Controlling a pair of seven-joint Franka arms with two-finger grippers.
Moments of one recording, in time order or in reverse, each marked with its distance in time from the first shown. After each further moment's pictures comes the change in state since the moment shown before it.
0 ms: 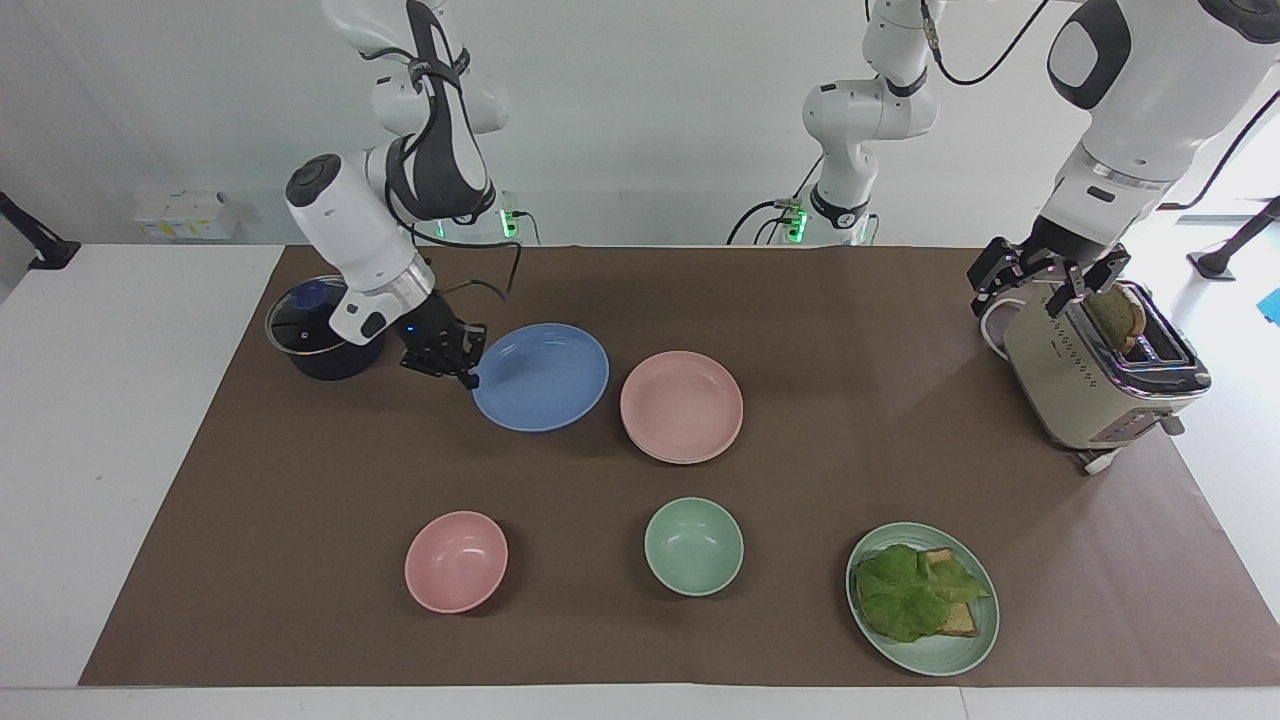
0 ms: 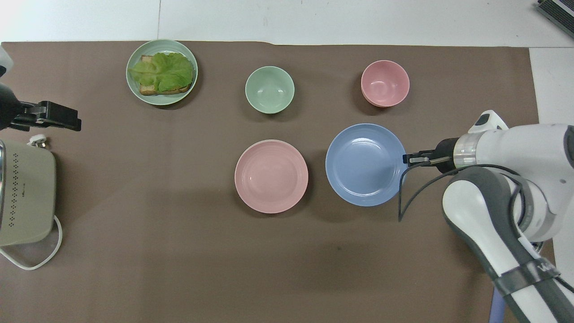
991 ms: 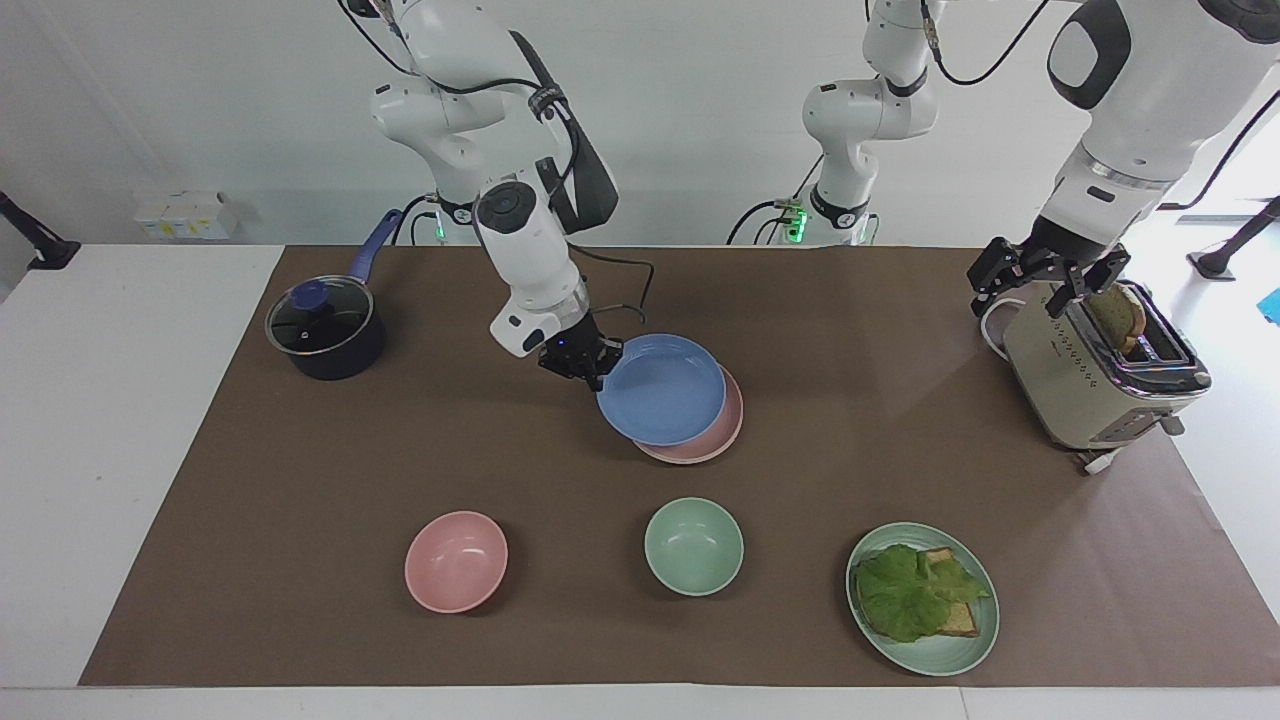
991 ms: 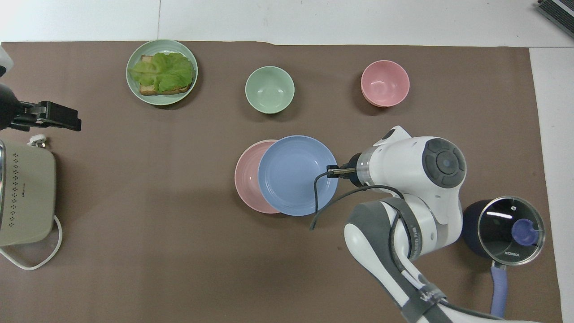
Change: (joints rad) left arm 0.000 0.000 0.000 0.000 0.000 0.000 0.000; right arm 0.302 0.194 0.005 0.115 -0.131 0.069 0.561
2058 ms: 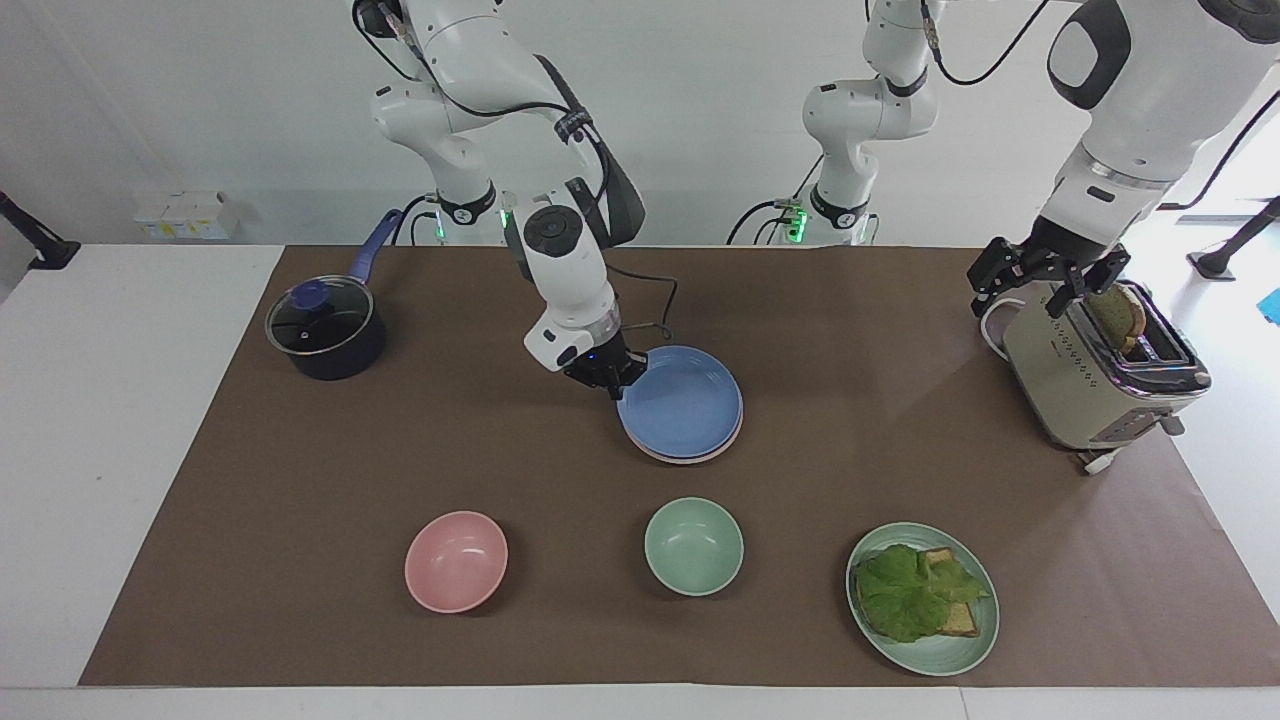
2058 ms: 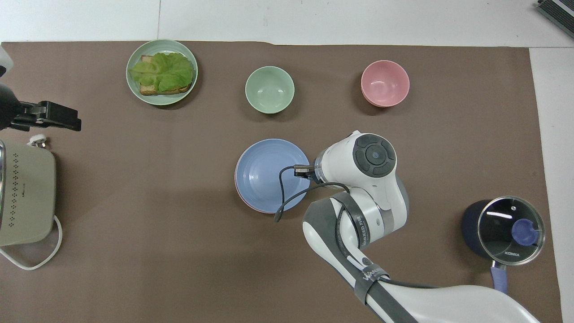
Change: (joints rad) left arm 0.000 0.000 0.000 0.000 0.000 0.000 0.000; right arm 0.038 0.074 -0.010 0.045 -0.066 0.006 0.076
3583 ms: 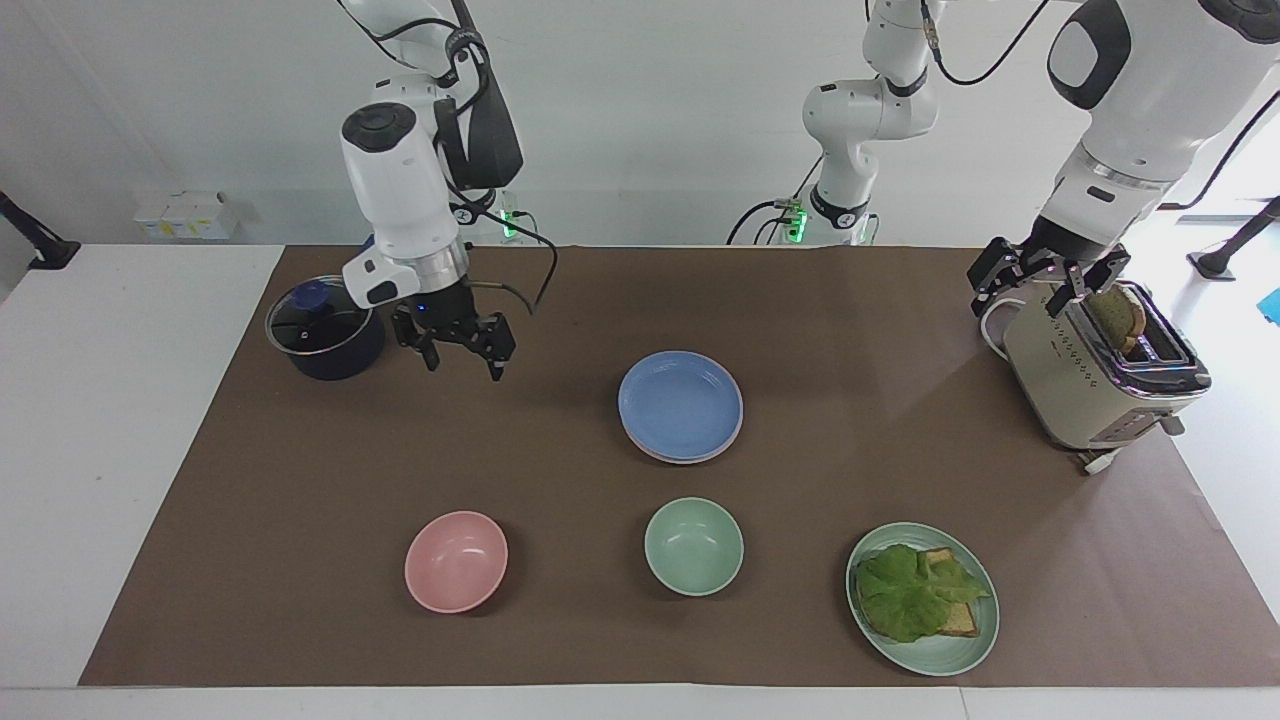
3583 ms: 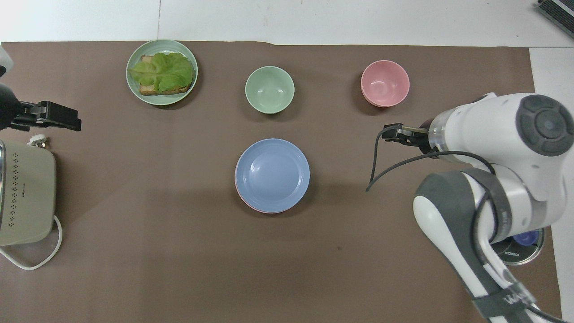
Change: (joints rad) left arm 0.000 0.000 0.000 0.000 0.000 0.000 0.000; right arm -0.317 -0.278 -0.013 0.046 -0.169 -0.264 -0.029
